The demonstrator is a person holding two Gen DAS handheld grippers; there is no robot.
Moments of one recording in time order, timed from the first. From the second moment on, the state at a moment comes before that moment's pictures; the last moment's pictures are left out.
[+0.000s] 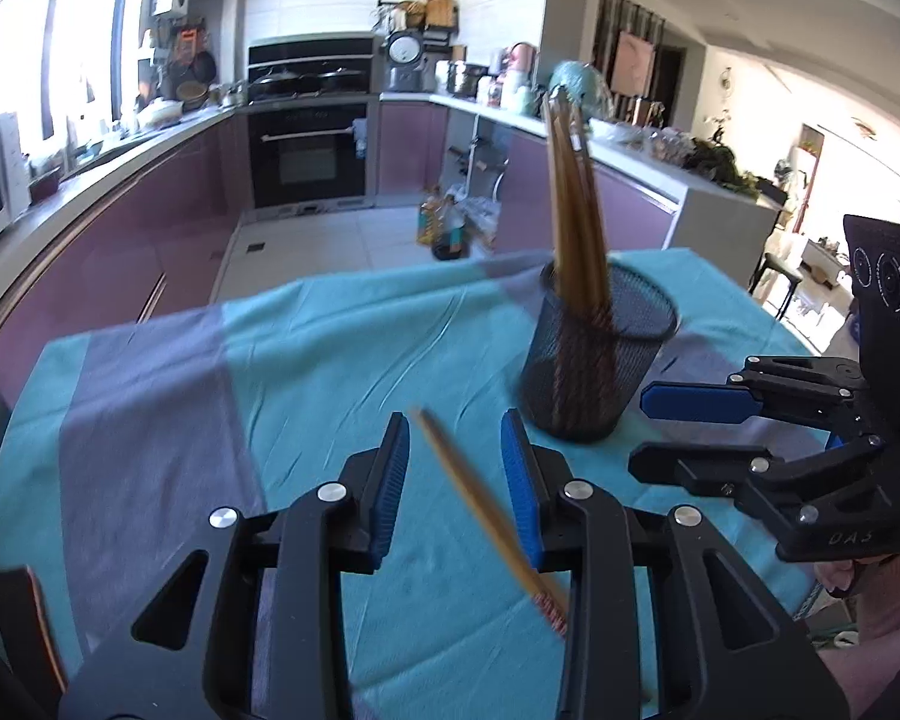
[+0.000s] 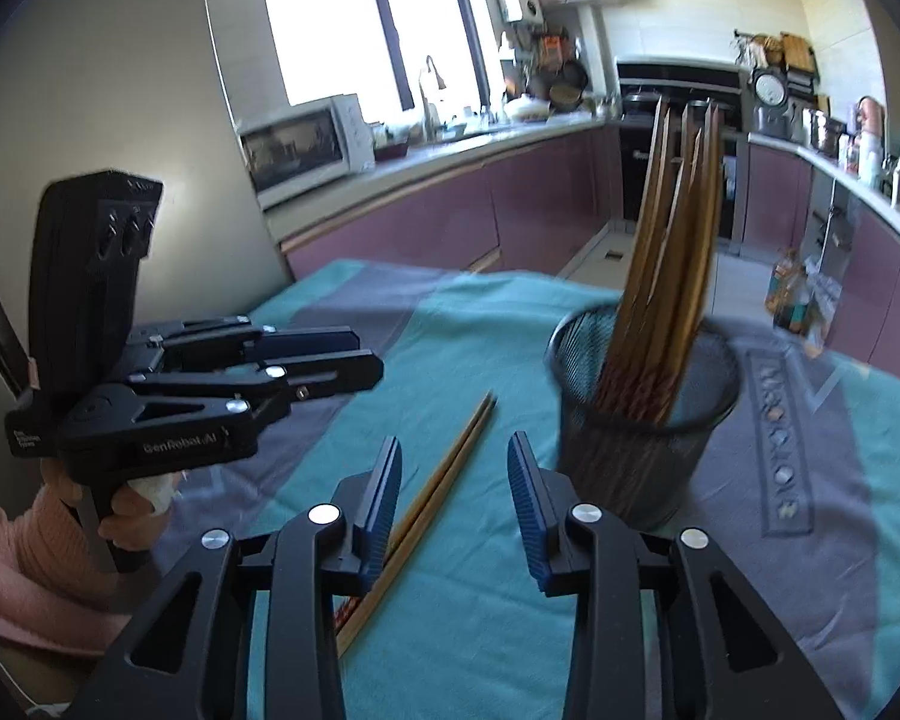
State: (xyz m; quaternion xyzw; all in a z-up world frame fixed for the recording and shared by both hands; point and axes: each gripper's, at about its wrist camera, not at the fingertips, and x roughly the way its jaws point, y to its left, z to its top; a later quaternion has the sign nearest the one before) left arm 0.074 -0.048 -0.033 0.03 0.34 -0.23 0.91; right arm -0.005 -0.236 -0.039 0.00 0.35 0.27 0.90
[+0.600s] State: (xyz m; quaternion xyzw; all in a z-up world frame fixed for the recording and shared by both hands) left arm 0.058 -0.033 -0.085 0.01 0.40 -0.20 0.90; right arm 0.003 -0.200 -0.087 -0.02 0.42 0.24 0.87
